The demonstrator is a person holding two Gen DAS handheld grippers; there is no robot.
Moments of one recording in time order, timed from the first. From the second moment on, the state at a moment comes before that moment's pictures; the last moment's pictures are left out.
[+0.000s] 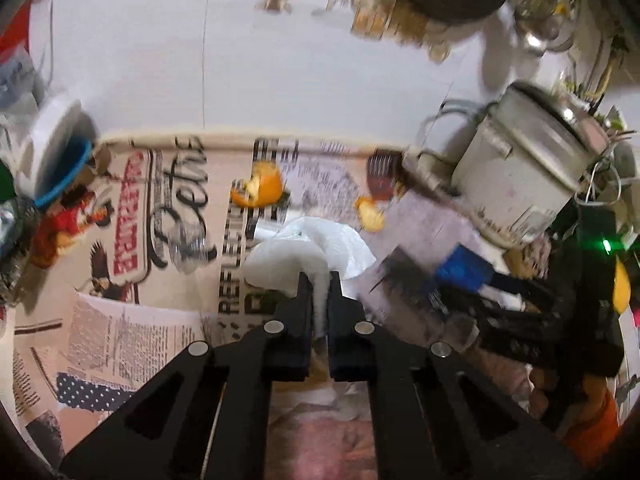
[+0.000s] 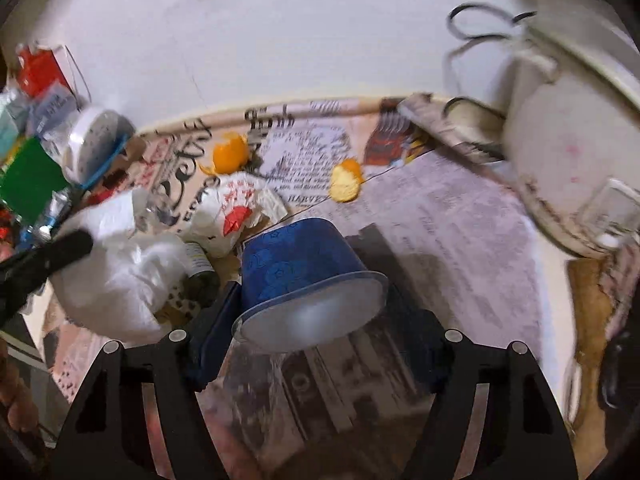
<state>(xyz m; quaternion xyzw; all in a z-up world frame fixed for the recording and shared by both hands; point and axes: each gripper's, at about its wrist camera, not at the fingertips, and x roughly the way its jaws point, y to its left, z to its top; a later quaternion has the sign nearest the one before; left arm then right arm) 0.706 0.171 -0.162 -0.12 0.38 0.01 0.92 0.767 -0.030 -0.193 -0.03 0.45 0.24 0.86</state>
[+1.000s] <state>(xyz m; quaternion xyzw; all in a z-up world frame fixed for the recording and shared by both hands) 0.491 0.073 -0.083 -0.10 0.29 0.01 0.95 0.542 -0.120 -0.087 0.01 0.34 0.29 0.89</state>
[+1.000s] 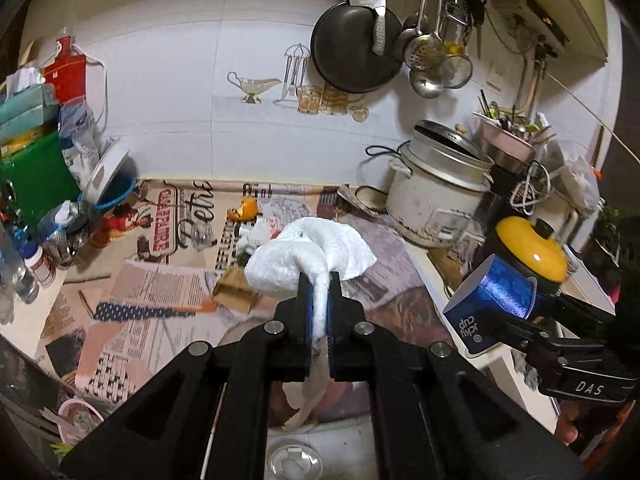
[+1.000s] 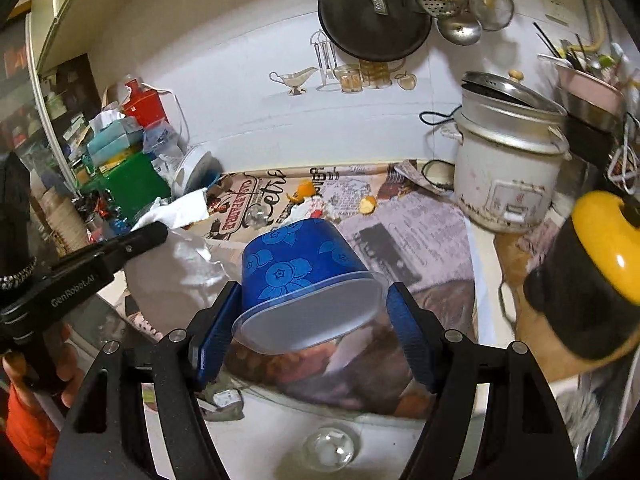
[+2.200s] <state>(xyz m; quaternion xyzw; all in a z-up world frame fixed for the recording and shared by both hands) 0.377 0.062 -0.352 -0.12 0.47 -0.06 0.87 0.399 -0.103 -0.295 0.02 0.48 0.19 0.86</state>
